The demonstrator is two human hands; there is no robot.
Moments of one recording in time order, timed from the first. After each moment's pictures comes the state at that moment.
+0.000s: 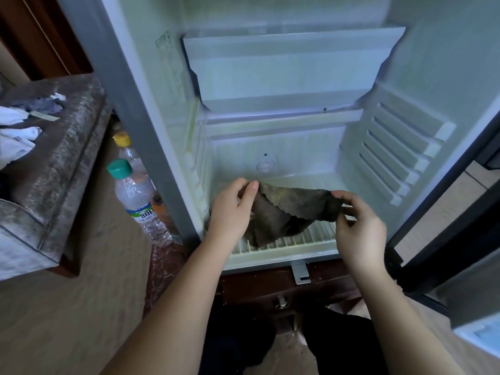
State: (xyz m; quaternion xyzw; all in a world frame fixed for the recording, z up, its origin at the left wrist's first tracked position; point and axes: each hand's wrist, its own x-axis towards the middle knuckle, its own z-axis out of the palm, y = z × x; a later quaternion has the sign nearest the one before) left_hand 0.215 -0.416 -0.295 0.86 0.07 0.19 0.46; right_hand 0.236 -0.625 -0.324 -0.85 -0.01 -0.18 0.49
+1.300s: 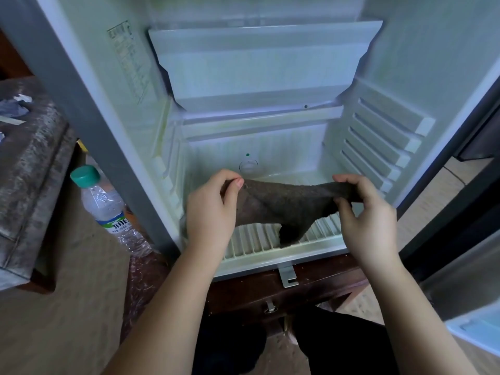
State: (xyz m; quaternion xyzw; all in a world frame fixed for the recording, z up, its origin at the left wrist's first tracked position) left_hand 0.216 -0.424 -0.282 0.86 0.06 0.33 0.37; right_hand 0.237 -0.648 -0.293 -0.87 -0.08 -0.23 0.44
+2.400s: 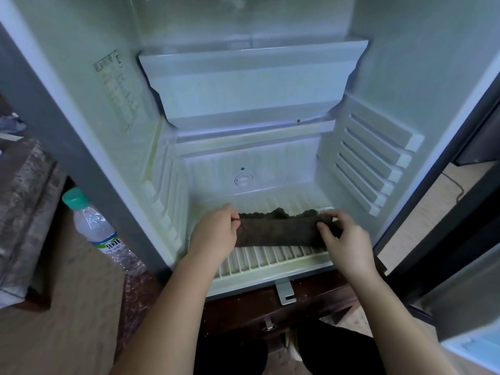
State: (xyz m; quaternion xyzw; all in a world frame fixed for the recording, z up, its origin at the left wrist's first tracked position) left_hand 0.248 -0.412 -0.314 0.97 0.08 0.05 0.23; right_hand 0.263 -0.653 -0.337 -0.91 0.03 -0.09 0.41
